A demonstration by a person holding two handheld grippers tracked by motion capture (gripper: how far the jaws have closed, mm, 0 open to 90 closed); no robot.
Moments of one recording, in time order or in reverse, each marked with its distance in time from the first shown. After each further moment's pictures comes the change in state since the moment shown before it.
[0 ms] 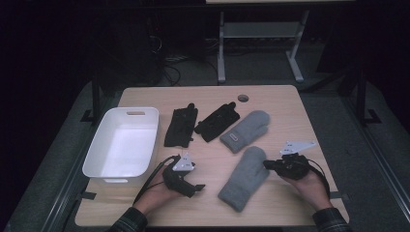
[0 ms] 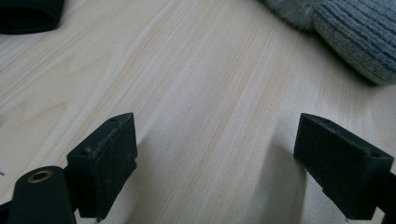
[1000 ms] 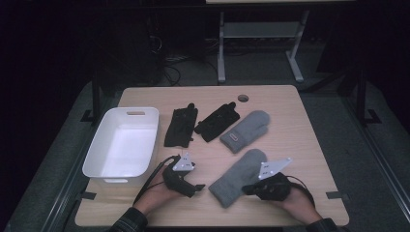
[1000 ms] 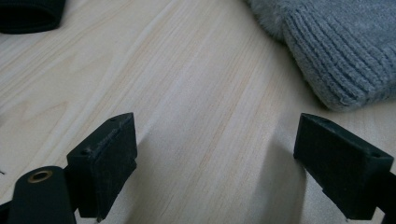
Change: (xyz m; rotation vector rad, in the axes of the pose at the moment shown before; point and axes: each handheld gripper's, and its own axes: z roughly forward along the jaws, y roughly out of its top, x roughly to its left) left arm 0.000 0.000 0.000 0.002 0.002 -0.001; right arm 0.067 0.000 0.020 0.048 0.263 -0.160
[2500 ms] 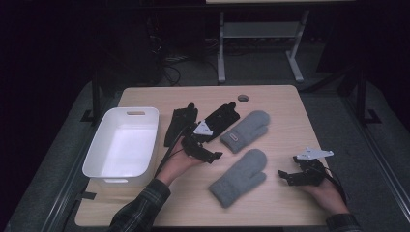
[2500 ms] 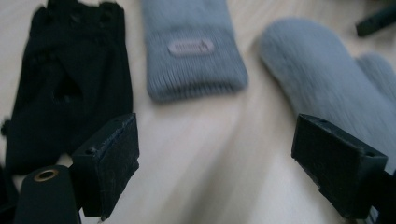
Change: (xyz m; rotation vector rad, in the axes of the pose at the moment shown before) left arm 0.047 0.102 0.030 -0.019 0.043 -0.063; right arm -0.081 -0.070 -0.049 -0.030 -0.480 0.259
